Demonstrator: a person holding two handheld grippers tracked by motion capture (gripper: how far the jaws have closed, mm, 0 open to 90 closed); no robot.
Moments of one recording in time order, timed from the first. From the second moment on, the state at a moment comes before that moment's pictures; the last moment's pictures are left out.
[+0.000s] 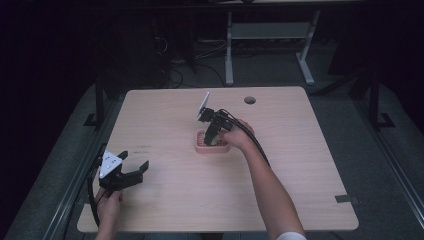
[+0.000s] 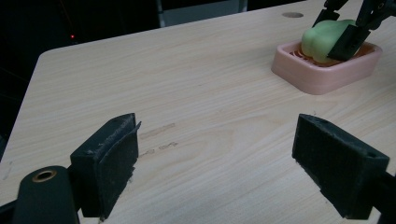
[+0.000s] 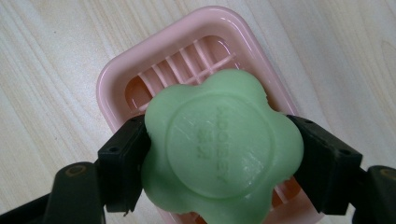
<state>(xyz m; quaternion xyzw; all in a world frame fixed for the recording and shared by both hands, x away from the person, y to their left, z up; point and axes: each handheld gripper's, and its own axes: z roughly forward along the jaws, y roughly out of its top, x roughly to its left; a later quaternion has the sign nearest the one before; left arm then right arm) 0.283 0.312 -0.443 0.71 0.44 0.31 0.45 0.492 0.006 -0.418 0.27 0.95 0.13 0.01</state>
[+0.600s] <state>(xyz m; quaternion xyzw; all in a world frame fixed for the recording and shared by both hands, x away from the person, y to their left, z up) 0.284 0.311 -0.443 0.71 0.44 0.31 0.45 0.492 0.003 -0.415 0.27 0.95 0.13 0.01</state>
